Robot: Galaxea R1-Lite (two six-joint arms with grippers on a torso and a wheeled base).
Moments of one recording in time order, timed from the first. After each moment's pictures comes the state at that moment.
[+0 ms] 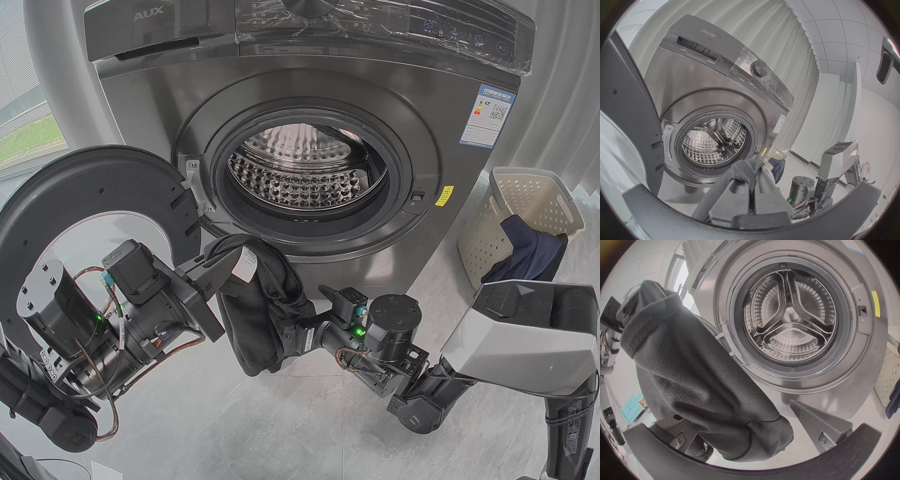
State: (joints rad) left arm -0.60 1.66 -0.38 -1.55 -0.15 -0.16; right arm 0.78 2.32 -0.91 -1.45 -0.15 0.13
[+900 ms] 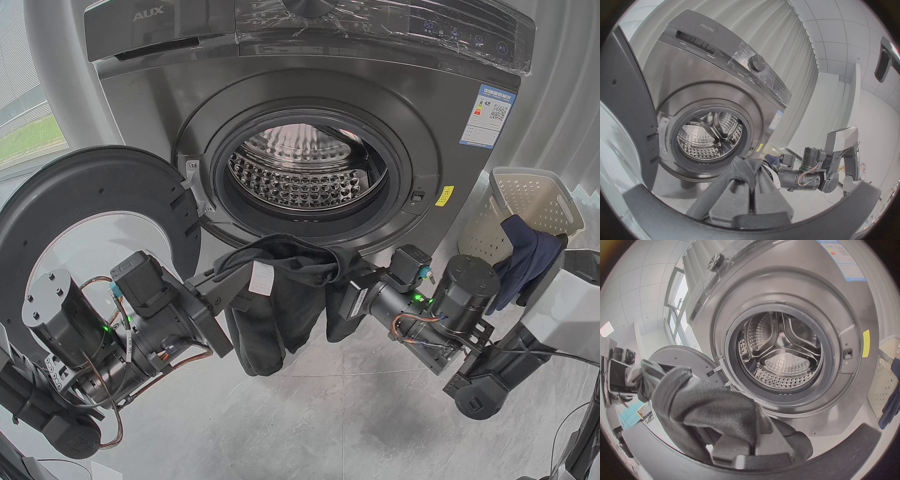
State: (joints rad) left arm -0.63 1.67 -0.36 -1.55 -0.16 -0.17; right arm 0.72 2.06 -0.74 -1.49 -0.12 0.14
